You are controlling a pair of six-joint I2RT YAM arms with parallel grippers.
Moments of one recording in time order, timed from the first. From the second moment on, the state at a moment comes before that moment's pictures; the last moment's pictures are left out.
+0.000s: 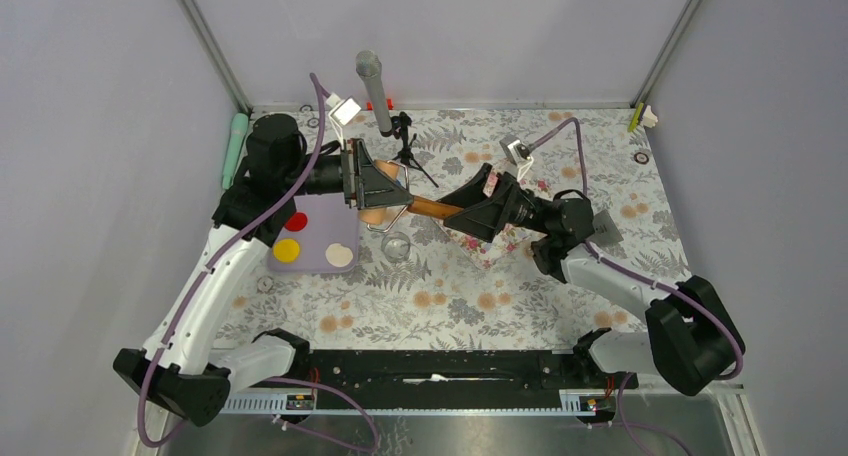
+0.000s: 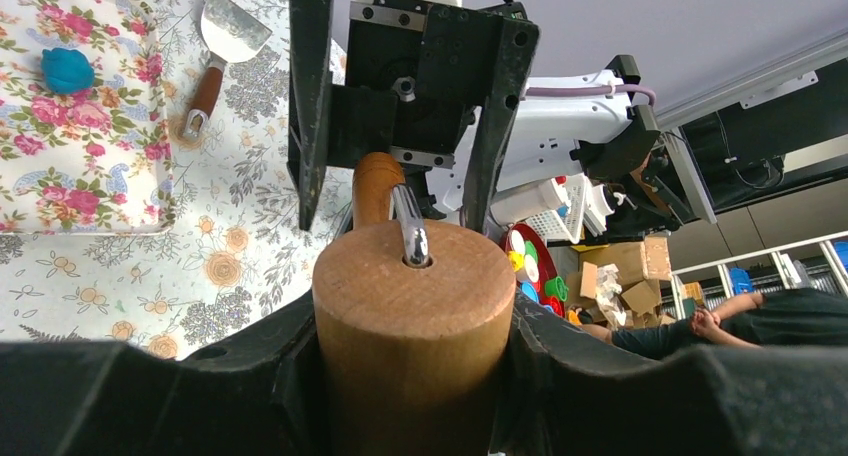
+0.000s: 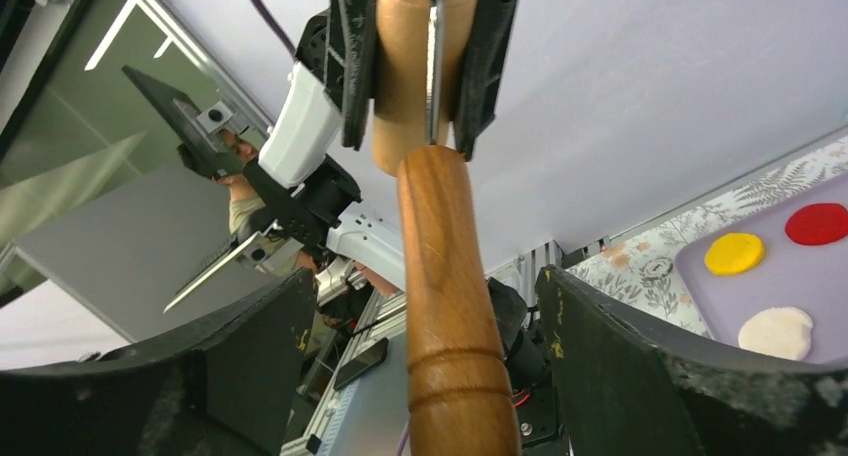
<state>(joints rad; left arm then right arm) -0.39 1.11 1.31 -0.40 1.01 -0.67 0.56 1.28 0.63 1.26 -0.82 1.21</state>
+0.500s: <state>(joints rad) -0.37 1.12 1.31 -0.39 1.00 -0.69 0.61 1.38 0.65 1.36 -0.80 1.27</state>
